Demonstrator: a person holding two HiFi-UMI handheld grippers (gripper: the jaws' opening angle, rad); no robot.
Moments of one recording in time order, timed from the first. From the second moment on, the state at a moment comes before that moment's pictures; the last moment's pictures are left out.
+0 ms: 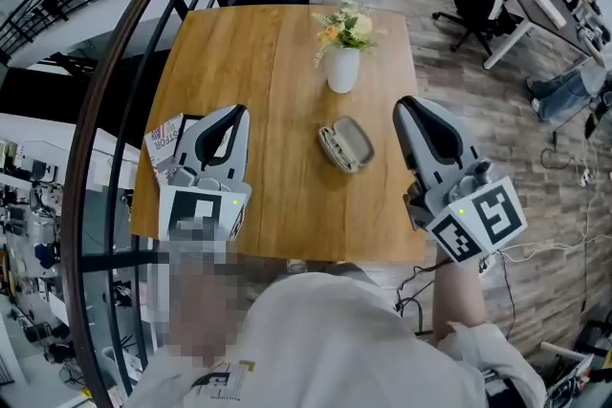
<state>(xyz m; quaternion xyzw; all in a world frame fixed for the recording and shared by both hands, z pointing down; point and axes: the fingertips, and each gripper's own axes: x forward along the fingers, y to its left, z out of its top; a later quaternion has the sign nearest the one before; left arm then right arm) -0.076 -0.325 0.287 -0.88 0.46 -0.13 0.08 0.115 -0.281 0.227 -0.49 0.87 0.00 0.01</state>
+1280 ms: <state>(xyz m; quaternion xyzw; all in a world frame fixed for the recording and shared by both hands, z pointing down) -0.058 -0.222 0.294 -0.89 0.43 -0.15 0.07 0.099 -0.188 0.257 -0.48 0.88 -0.02 -0.01</state>
